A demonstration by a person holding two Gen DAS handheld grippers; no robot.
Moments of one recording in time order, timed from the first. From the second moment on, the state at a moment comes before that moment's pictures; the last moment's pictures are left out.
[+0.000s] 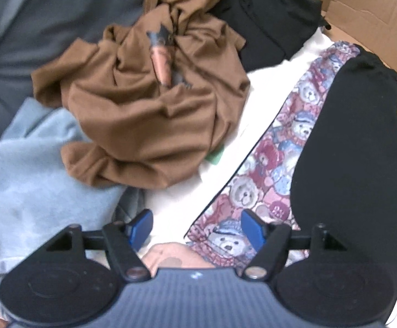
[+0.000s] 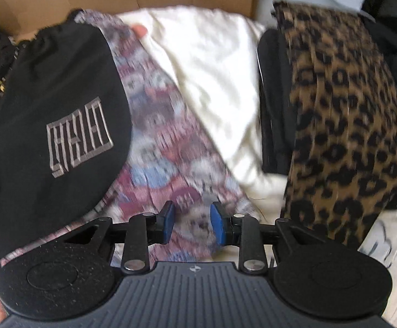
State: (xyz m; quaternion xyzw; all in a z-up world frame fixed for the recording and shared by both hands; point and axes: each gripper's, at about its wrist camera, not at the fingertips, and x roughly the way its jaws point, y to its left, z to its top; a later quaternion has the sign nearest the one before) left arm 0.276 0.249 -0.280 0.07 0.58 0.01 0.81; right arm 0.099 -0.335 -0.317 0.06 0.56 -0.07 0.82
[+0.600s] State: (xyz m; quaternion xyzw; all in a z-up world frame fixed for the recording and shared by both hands) left arm 0.275 0.295 -0.324 0.05 0.60 -0.02 0.80; right arm 0.082 -0.329 -0.321 0.03 0.61 -0.11 0.79
